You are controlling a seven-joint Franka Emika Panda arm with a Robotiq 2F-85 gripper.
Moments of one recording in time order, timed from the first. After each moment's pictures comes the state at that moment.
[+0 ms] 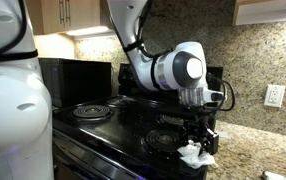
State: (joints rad) arm -0.34 -0.14 -0.31 -2.65 -0.43 2.59 0.17
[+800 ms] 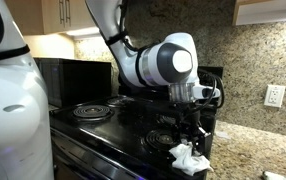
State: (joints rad) arm -0.41 -0.31 -0.26 -2.78 -0.46 2.58 0.22
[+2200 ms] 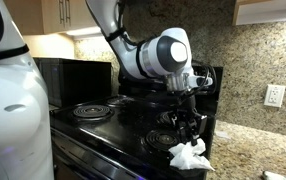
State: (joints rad) arm -0.41 -0.31 -0.15 -2.72 -0.43 2.53 0.25
